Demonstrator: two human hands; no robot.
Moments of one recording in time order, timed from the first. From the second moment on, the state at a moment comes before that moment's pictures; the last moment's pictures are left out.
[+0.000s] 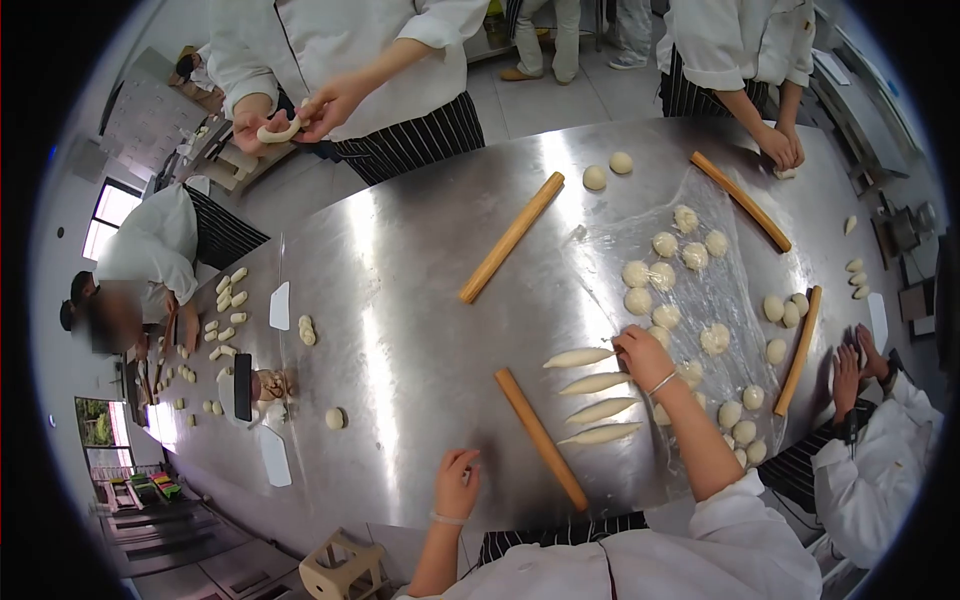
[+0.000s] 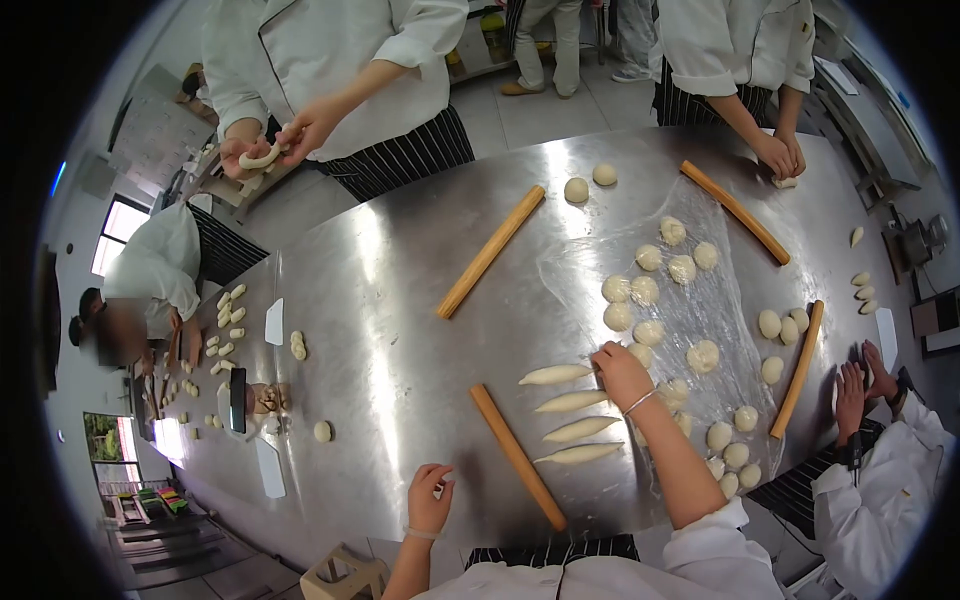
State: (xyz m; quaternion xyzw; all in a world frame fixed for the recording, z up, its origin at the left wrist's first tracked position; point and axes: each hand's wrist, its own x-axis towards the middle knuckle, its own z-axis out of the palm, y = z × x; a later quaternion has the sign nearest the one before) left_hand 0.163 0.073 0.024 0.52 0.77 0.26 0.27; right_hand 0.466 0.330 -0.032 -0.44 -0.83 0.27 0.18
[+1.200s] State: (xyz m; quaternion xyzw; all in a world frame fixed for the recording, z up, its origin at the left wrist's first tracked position) left_hand 0.069 -0.066 0.028 0.53 0.76 0.30 0.23; right_hand 0.490 0.276 -0.035 -0.62 -0.72 0.11 0.29
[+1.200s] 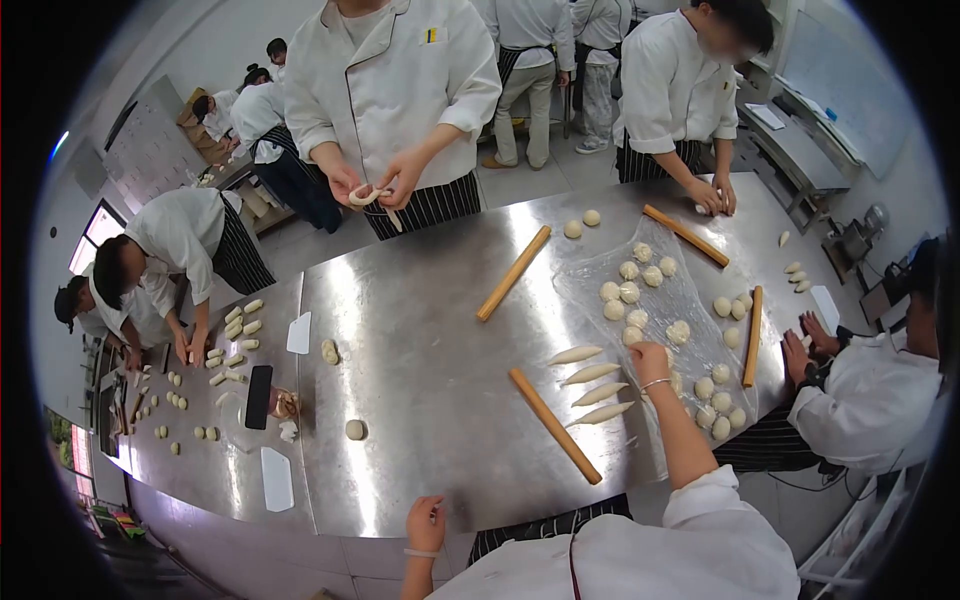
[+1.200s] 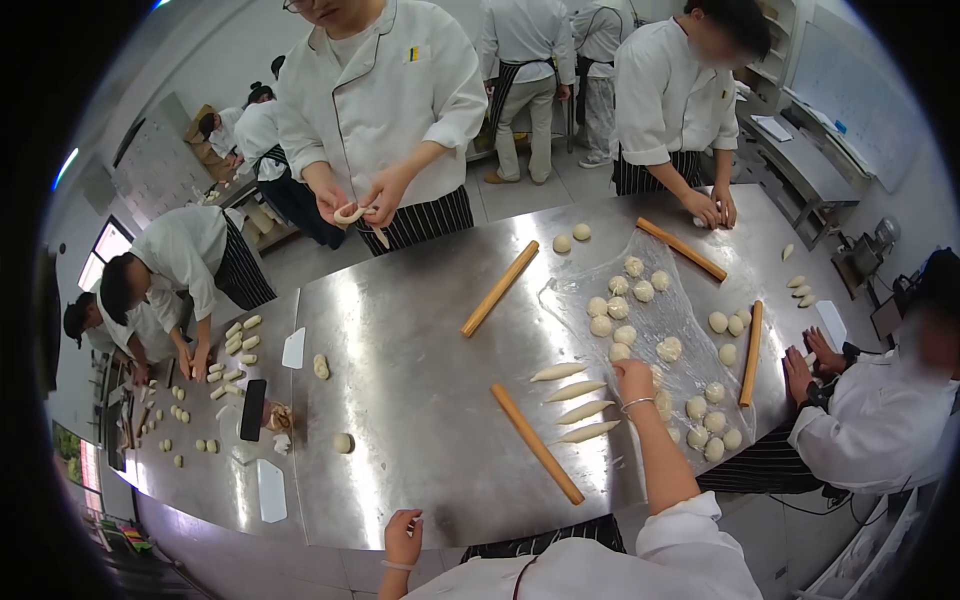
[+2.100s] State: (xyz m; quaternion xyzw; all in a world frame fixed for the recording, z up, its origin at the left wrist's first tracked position) left_hand 0.230 0.279 -0.046 0.76 0.54 0.27 0.24; right_hand 0.424 0.335 0.019 -0.34 -0.88 0.31 0.13
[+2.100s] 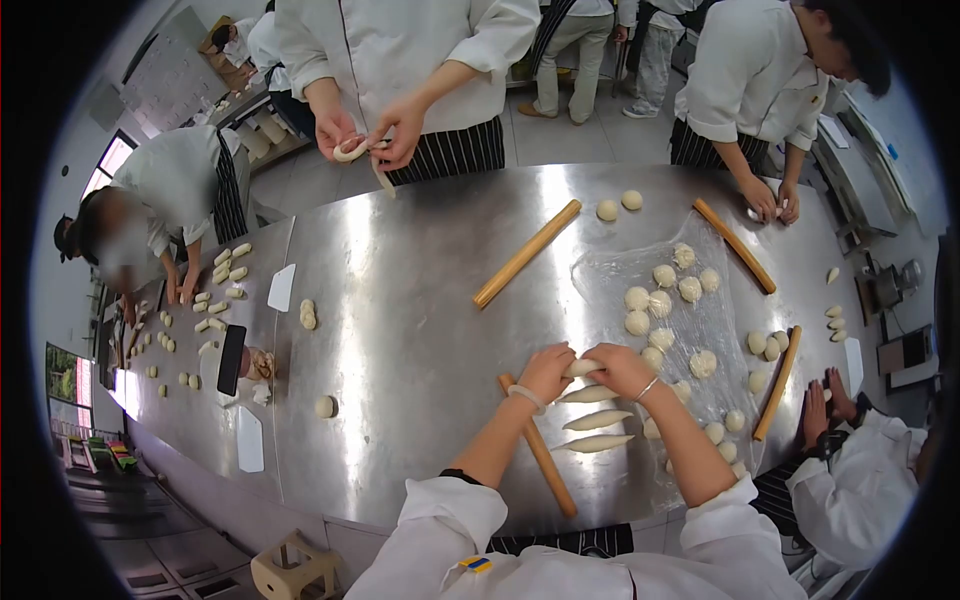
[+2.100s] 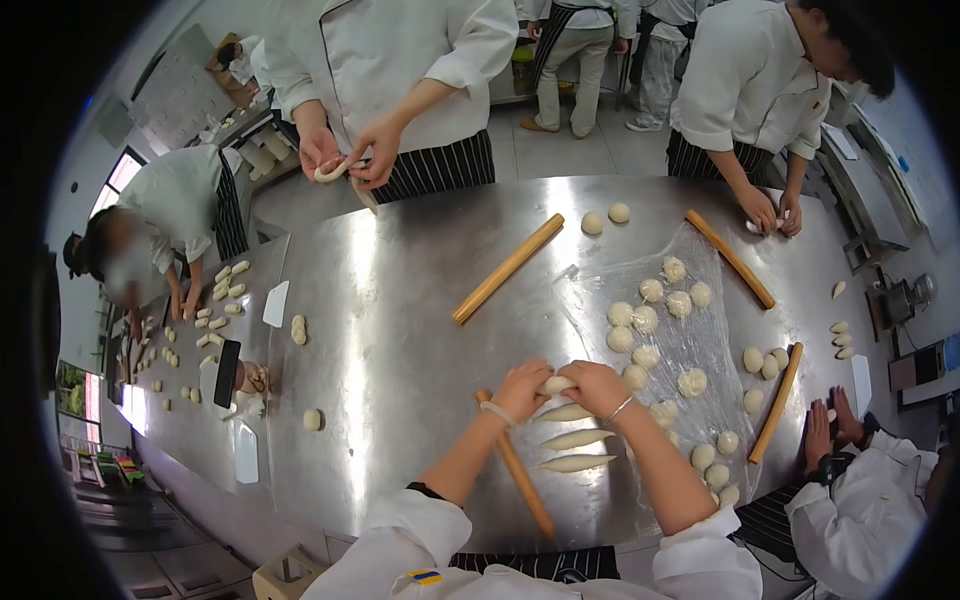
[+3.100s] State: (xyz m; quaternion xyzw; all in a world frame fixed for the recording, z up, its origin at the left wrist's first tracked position) left_hand -0.044 -0.014 -0.019 0.70 0.68 0.13 0.18; right_hand 0.213 0.064 -0.019 -0.47 -0.82 0.27 0.18
